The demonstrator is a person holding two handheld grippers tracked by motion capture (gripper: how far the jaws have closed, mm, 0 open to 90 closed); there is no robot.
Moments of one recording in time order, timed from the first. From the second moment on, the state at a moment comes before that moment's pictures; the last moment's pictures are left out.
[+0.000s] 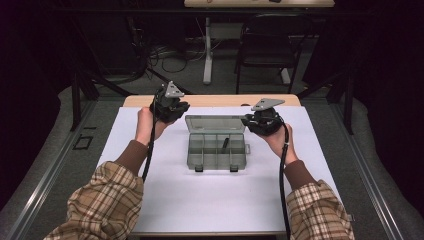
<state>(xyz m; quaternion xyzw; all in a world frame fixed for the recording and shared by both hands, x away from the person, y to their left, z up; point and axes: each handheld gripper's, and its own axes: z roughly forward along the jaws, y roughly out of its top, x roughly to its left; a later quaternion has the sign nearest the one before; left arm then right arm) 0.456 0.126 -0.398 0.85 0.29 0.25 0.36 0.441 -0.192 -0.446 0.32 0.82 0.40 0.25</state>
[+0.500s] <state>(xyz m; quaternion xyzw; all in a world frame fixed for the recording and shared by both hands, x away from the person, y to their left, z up) 0.451 0.127 -0.412 0.87 0.27 0.22 0.35 0.435 -0.195 -0.444 0.32 0.82 0.41 0.24</state>
